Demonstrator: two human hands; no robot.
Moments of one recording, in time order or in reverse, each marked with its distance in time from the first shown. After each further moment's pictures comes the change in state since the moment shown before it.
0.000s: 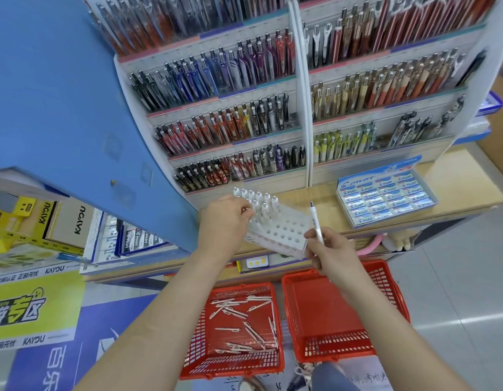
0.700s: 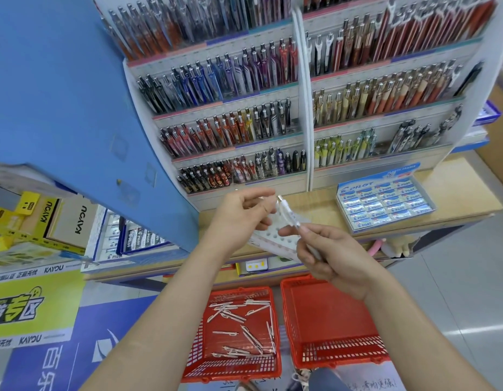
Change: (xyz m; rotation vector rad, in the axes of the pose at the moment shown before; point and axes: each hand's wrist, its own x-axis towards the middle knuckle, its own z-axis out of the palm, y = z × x) left_hand -0.008 0.042 -0.036 -0.890 -0.276 -0.310; right_hand -0.024 -0.057 -0.007 0.219 -0.559 0.095
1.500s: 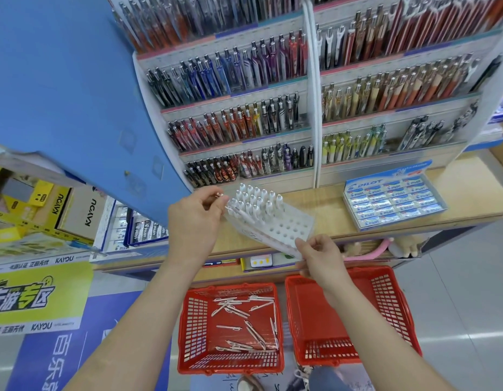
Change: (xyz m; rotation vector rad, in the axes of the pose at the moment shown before) left_hand -0.013 -0.030 -0.045 0.427 0.537 0.249; right_hand 0.039 0.068 -0.002 -0.177 0.632 0.007
